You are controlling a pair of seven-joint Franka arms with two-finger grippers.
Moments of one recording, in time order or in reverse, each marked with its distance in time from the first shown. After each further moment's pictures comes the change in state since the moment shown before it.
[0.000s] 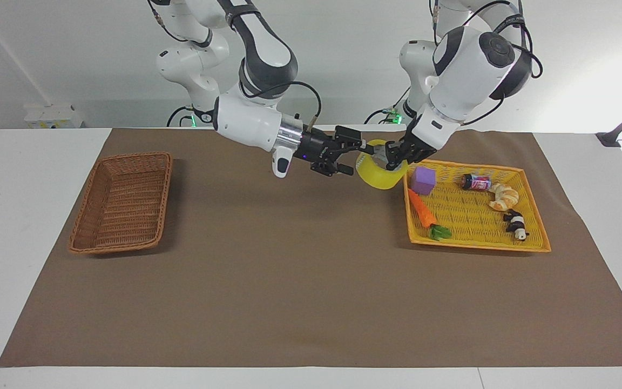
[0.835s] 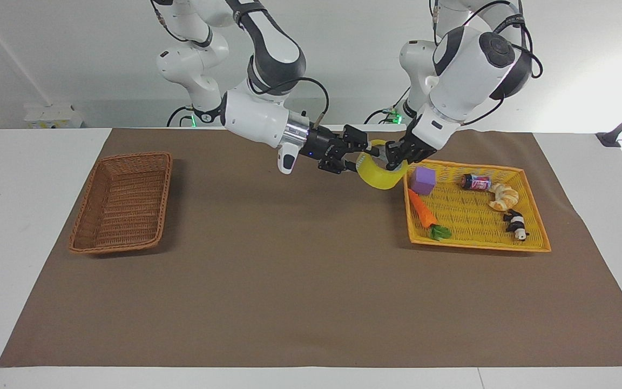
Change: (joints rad) left arm 0.000 0.000 0.000 0.000 -0.001 0.000 0.000; right arm 0.013 0.000 -0.004 -0.001 0.002 0.019 0.002
